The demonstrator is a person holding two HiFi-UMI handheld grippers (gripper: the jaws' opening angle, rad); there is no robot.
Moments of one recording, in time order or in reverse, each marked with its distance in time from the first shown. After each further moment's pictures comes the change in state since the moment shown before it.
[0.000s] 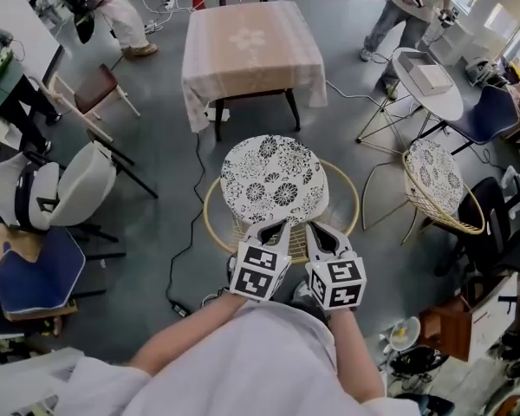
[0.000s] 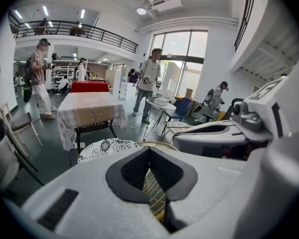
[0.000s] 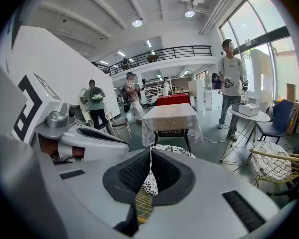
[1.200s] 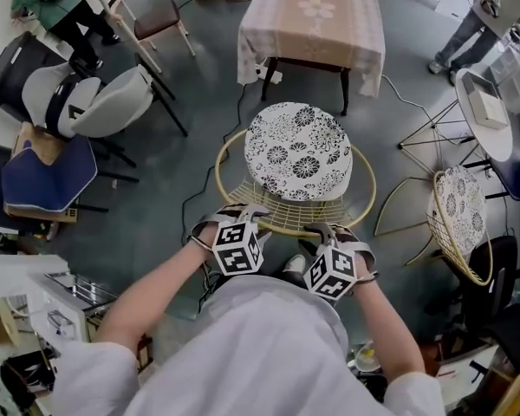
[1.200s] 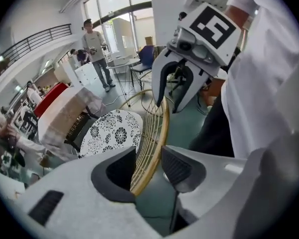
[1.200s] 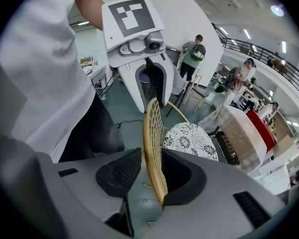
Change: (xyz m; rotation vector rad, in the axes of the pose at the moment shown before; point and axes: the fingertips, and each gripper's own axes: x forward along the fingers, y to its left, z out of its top) left arm 0.004 -0.029 -0.140 0.601 0.496 -0.099; right arm -0.020 0.008 -0.145 -1.084 0.380 0.686
